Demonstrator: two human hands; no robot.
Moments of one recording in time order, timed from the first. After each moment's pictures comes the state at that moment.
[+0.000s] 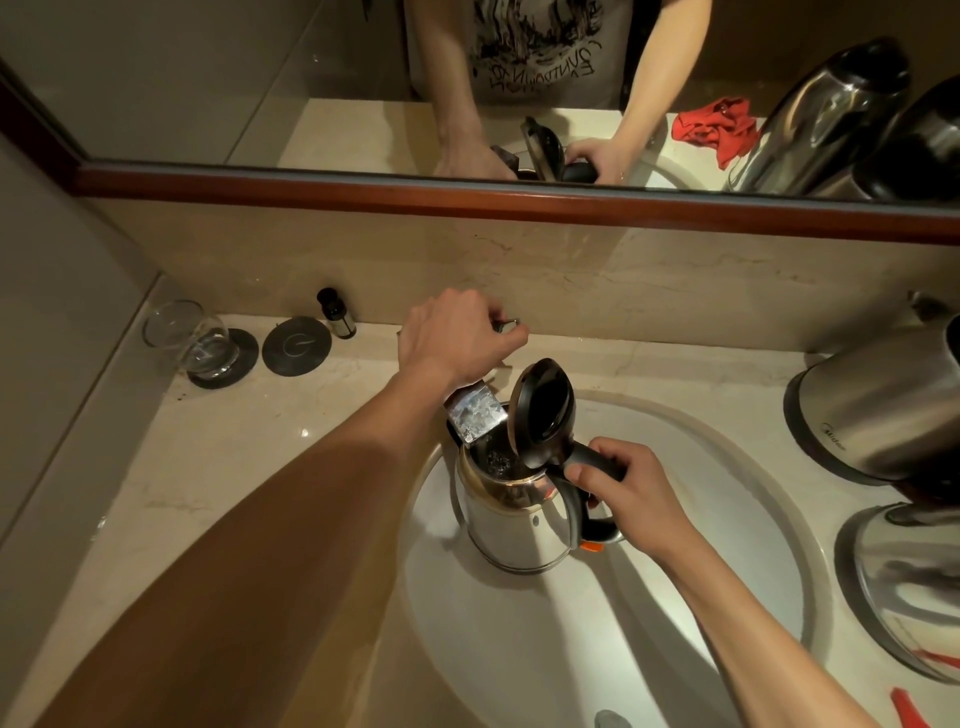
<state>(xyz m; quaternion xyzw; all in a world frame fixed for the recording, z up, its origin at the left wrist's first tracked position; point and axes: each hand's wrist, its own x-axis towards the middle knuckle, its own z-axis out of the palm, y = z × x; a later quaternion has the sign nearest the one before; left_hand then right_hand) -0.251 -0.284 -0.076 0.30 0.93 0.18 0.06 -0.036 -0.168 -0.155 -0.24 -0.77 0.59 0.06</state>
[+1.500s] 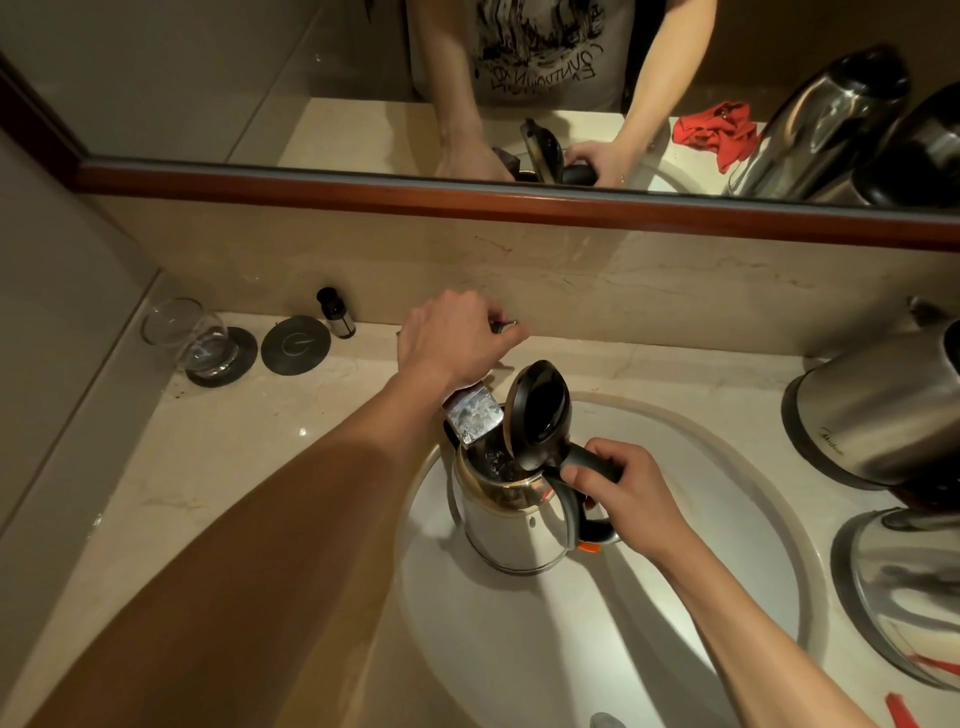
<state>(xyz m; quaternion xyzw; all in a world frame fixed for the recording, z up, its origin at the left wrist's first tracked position) -0.253 -0.285 -0.078 0.31 0.93 0.18 0.05 -0.038 -0.168 -0.152 -0.24 -0.77 0.58 0.04</state>
